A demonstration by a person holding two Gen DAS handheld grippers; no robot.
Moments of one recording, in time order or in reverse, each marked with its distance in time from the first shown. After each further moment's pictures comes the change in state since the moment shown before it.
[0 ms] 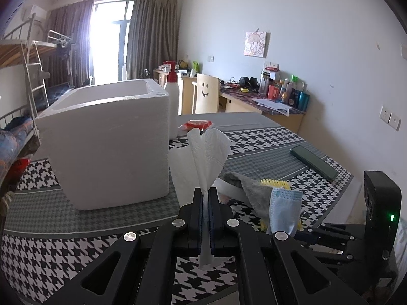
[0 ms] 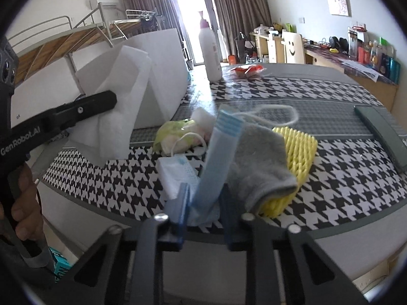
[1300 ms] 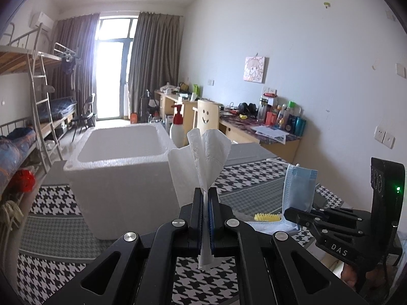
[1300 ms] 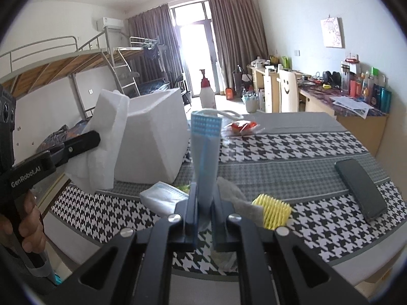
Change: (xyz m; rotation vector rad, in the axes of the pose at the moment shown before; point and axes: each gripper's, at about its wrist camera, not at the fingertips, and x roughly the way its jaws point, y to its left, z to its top) left arm -0.047 0.013 0.042 -0.010 -0.130 -0.016; right arm -0.051 0.012 0.057 -0.032 -0.192 -0.038
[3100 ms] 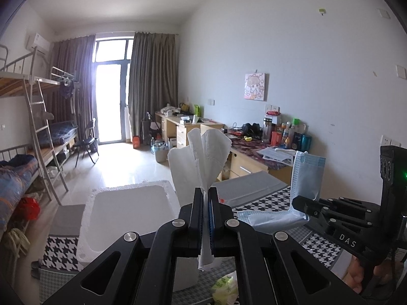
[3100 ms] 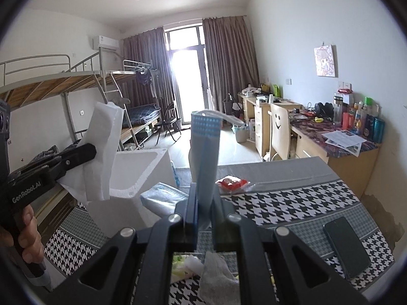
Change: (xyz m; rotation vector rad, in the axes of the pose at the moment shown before) left arm 0.023 0.014 0.066 0.071 -0.102 0.029; right arm 0.010 -0.004 0.085 -0.019 -0.155 -0.055
